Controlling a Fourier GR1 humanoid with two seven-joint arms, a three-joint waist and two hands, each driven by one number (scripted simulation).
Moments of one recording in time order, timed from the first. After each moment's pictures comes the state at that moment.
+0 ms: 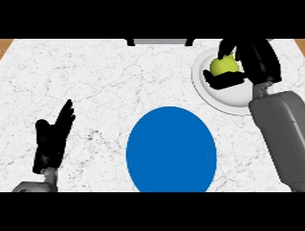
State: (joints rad) left arm -0.03 0.18 -0.10 -1.50 -0.01 0.23 0.25; right arm -0.69 -0.26 0.04 -1.25 0.80 -0.04 0.14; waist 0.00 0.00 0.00
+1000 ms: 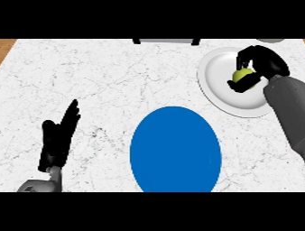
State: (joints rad) left arm -0.04 0.15 -0.09 -1.47 -0.03 0.19 0.21; right arm -0.92 -0.37 -0.08 -0.47 0.84 0.00 -0.13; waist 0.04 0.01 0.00
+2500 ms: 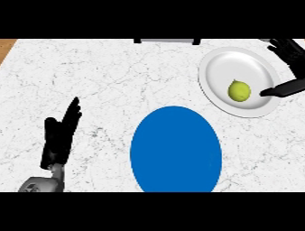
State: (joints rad) left arm -0.06 0.13 -0.08 -1.46 -0.06 0.19 0.22; right arm -0.94 -0.53 -0.47 -0.20 0.43 0.43 -0.66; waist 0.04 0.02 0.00
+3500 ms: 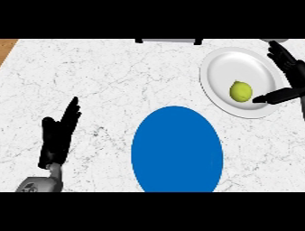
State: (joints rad) left arm -0.06 0.13 -0.06 -1.46 -0.05 0.15 0.22; right arm -0.90 -0.50 -0.43 -0.17 0.46 0.27 -0.71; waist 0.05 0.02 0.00
